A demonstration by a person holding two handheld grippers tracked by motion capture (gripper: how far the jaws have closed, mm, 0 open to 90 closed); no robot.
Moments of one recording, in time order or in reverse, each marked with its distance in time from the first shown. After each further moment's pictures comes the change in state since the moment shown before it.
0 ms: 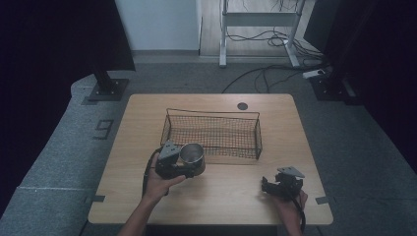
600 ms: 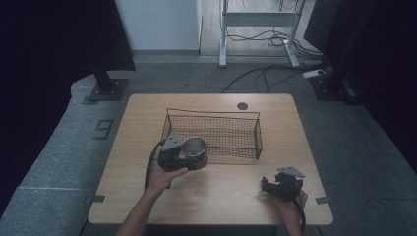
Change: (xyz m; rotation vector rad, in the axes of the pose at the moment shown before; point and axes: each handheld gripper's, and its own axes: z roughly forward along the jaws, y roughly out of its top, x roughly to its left) left arm 0.006 0.018 0.011 0.010 0.000 0.002; right arm 0.000 0.000 0.000 -0.001 0.001 0.000
